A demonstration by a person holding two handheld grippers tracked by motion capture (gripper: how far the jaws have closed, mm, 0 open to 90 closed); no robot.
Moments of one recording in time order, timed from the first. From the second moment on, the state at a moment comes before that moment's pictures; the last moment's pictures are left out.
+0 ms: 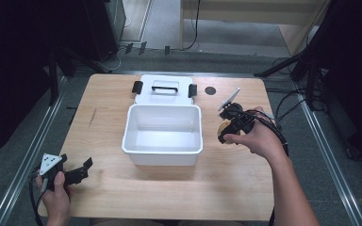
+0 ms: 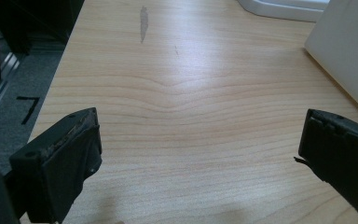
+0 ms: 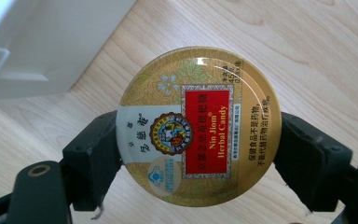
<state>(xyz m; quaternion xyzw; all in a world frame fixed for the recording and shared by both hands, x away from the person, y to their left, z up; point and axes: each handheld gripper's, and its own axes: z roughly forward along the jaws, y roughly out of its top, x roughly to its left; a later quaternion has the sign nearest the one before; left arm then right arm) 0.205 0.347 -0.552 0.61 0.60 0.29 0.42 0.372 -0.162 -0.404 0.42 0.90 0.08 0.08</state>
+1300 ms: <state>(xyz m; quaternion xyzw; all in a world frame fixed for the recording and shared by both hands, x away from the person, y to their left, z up) 0.206 0.347 -0.552 0.61 0.61 0.29 0.42 0.377 -0.112 -0.364 0.38 0.92 0.09 0.09</state>
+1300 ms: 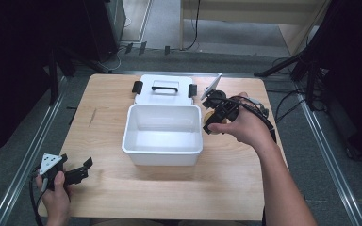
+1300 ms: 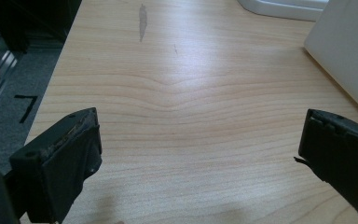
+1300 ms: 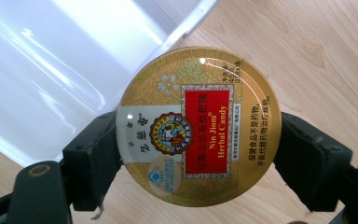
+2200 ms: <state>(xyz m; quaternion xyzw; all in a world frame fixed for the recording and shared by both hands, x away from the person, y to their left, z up) 0.207 0.348 -0.552 0.61 0.61 0.28 0.42 0.376 -0.068 -0.357 0.34 0.93 0.09 0.09</state>
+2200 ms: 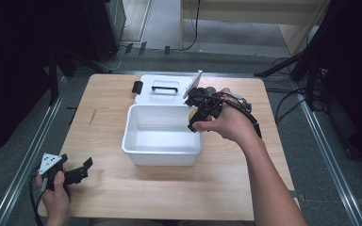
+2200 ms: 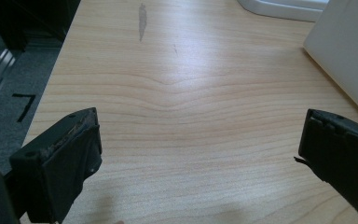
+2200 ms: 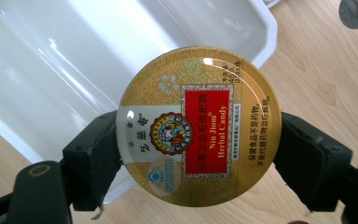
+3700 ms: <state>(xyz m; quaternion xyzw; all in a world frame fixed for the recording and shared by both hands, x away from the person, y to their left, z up) 0.207 0.348 -0.552 0.61 0.61 0.28 0.42 0.369 -0.040 -0.397 0.19 0.97 0.09 0.11</state>
